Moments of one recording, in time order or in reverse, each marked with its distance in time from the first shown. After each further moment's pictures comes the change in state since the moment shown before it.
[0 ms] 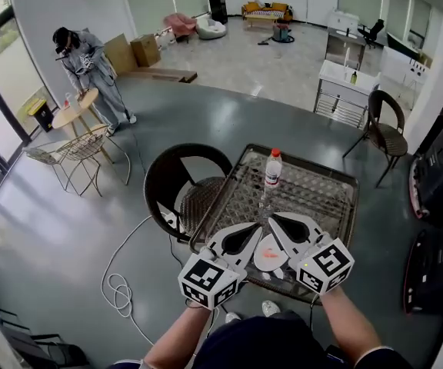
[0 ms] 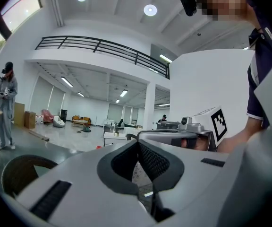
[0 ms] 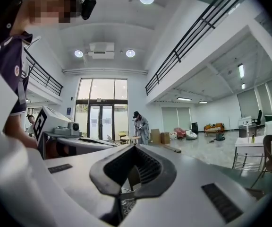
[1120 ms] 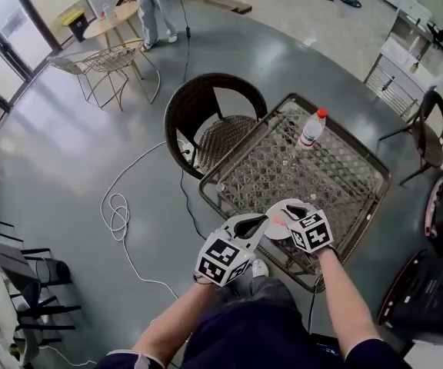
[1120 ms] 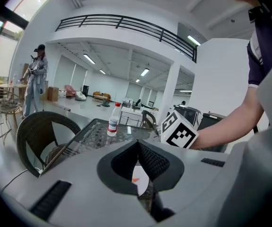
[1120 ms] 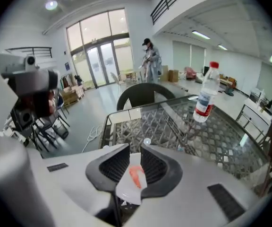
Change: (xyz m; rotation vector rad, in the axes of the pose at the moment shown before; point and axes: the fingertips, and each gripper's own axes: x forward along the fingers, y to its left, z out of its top) left arm -0.001 0.022 -0.162 -0.197 0.246 0.209; right arm 0.024 -0.044 -0.294 0.033 0.814 0.123
